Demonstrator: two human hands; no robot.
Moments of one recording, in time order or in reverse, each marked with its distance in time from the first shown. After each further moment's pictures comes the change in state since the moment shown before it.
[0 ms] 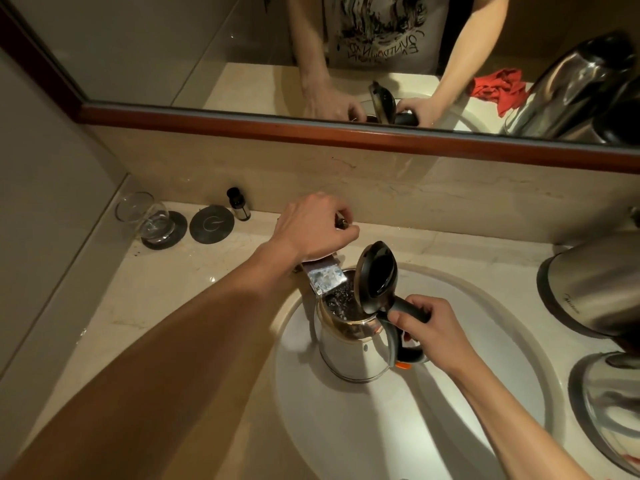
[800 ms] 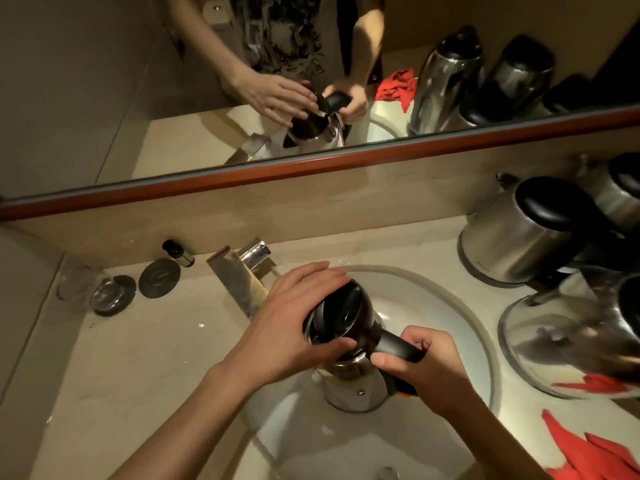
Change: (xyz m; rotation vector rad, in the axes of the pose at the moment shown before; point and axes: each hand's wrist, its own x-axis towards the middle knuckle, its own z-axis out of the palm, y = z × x) left_hand -0.091 0.086 0.015 -0.209 -0.017 0.432; right_hand -0.093 -0.005 -0.043 0.269 0.208 0.184
